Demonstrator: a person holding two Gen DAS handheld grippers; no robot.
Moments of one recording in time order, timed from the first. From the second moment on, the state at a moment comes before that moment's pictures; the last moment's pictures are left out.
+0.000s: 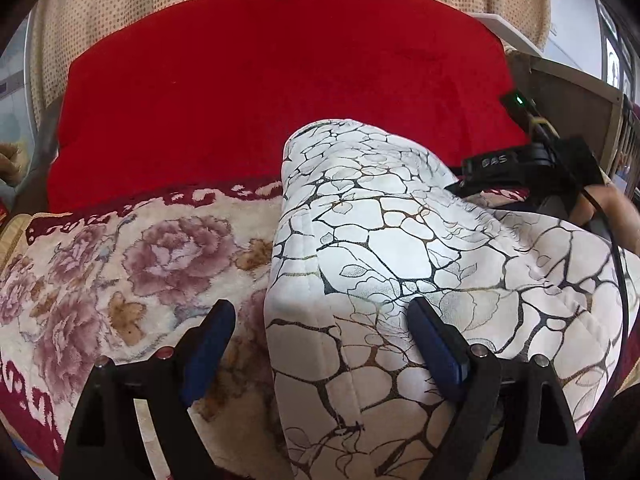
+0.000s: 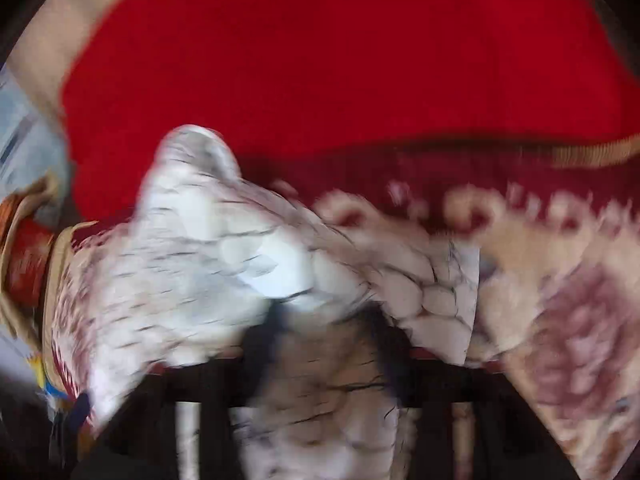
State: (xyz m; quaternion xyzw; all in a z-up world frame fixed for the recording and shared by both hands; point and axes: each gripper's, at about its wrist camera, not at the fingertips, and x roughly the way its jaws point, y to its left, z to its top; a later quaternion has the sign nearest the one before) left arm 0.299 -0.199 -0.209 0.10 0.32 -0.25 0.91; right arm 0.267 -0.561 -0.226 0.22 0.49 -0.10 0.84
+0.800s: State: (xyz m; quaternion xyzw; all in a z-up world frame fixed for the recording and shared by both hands) left arm 0.281 -0.169 -0.182 0.11 0.30 -0.20 0.93; right arm 0.109 -0.435 -0.175 0.12 0.41 -0.03 0.90
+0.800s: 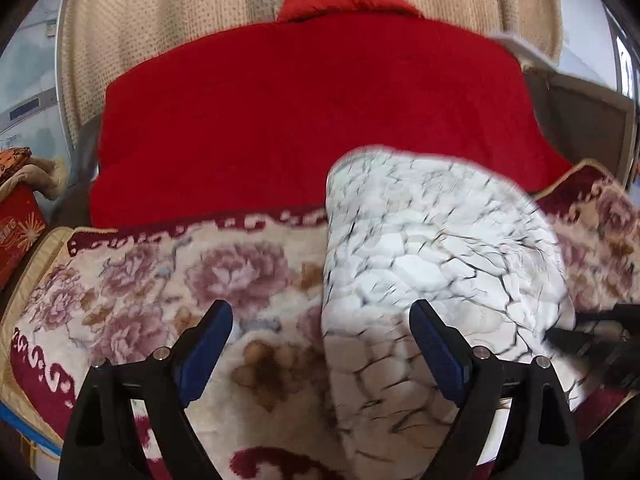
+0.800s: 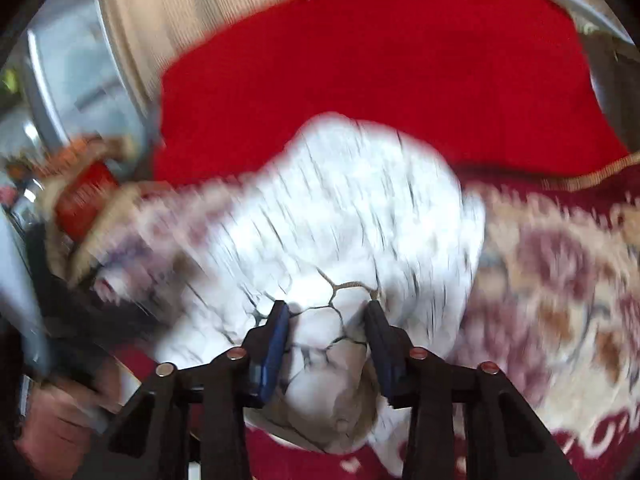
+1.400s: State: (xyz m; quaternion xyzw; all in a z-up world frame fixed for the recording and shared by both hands) left arm 0.270 -0.179 -0.173 0.15 0.27 -0.19 0.93; right arm 0.076 -0.469 -0.132 0.19 0.32 -0.02 0.93
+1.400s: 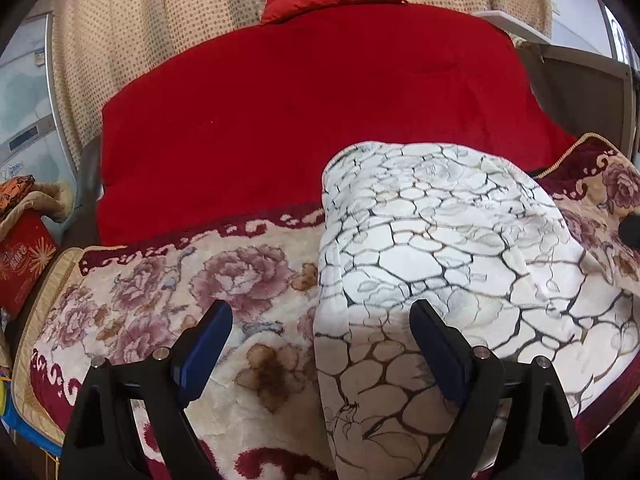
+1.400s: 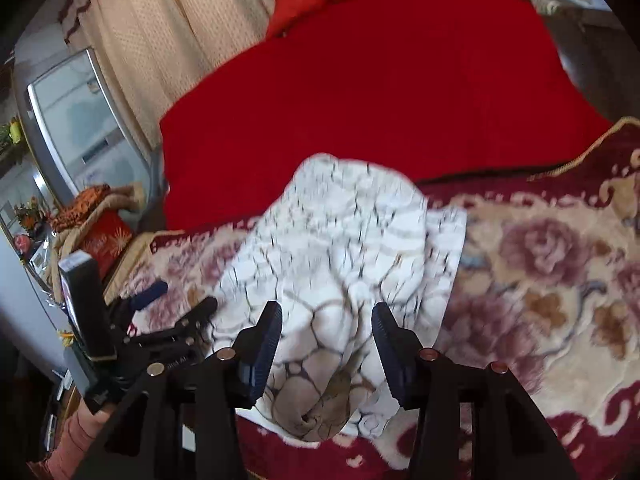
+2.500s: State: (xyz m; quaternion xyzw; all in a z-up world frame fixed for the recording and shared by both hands) left arm 0.294 -0.173 -0.170 0.11 0.27 -0.15 0.95; right arm 0.115 -0.490 -0.162 0.25 0.30 0.00 0.92
